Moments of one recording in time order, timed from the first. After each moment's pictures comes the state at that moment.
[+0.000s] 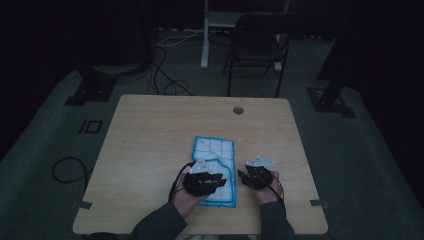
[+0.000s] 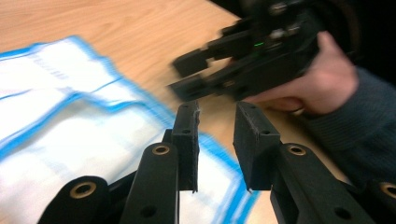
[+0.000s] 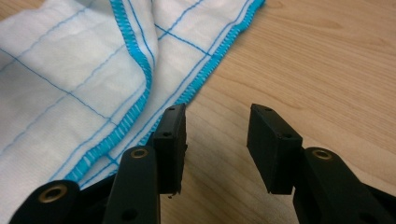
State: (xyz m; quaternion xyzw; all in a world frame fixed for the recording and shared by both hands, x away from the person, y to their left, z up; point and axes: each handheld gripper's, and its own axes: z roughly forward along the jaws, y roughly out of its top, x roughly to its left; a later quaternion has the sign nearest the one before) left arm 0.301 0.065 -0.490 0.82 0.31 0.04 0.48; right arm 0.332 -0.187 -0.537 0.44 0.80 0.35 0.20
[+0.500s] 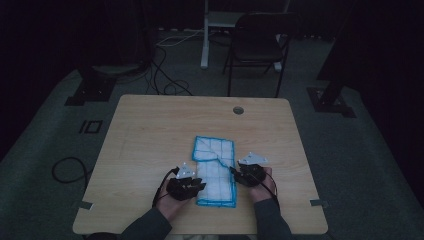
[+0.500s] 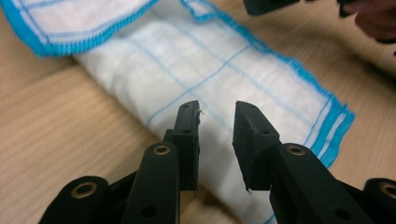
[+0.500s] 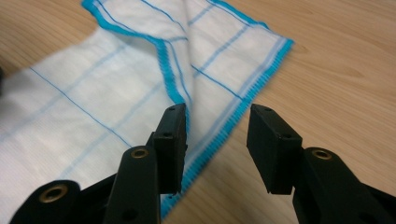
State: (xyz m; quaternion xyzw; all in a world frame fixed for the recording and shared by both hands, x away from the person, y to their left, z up) left arm 0.298 0.103 -0.532 0.84 0.36 0.07 0.41; right arm 0.336 -0.160 -0.523 0.40 0.81 0.37 0.21
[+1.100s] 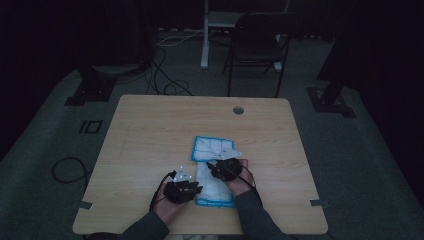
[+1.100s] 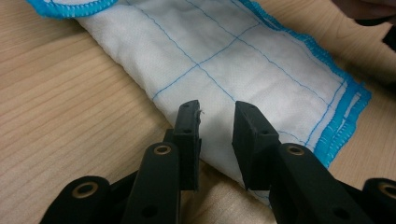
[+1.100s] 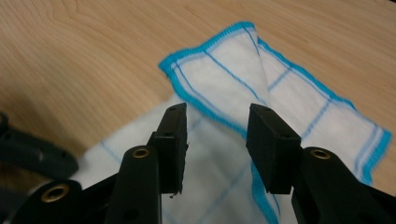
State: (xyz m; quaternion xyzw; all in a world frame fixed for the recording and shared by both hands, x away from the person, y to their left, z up) left arm 0.293 0.110 -0.542 0.83 0.37 0.07 0.41; right arm 0.355 -0.091 -0.514 0.33 0.83 0.40 0.20
